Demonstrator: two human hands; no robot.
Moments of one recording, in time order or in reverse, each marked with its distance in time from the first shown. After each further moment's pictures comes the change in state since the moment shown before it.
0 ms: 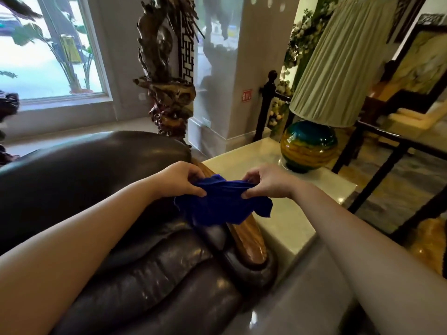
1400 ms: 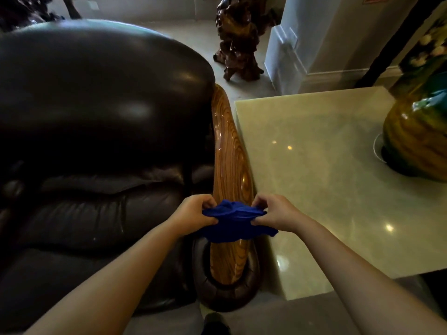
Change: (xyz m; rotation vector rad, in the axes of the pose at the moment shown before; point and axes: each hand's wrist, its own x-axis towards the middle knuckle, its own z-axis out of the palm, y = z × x) left_hand 0.306 -0.110 0.271 -0.331 0.227 -0.635; right_hand 0.286 0.395 0.011 -0.001 -0.481 -0.093
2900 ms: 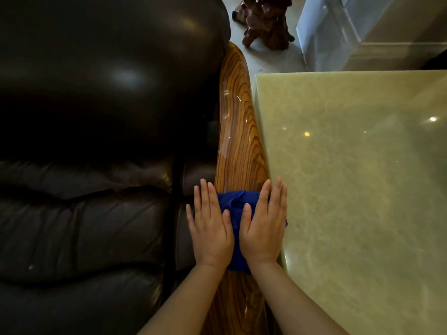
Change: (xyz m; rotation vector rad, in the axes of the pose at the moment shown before) left_hand 0.196 -0.092 0.109 0.249 0.723 -0.170; right_hand 0.206 0.073 0.102 -0.237 0.762 0.006
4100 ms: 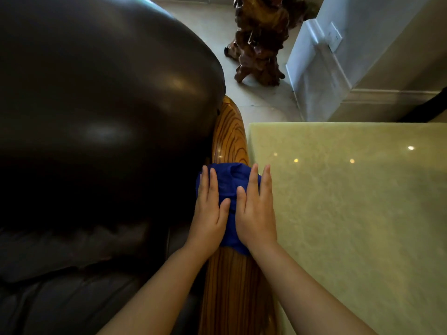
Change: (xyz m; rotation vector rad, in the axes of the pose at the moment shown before) left_hand 0.209 0.027 0.002 -0.431 -0.157 0.214; right_hand 0.200 -0.042 0.019 0.193 -0.156 -0.071
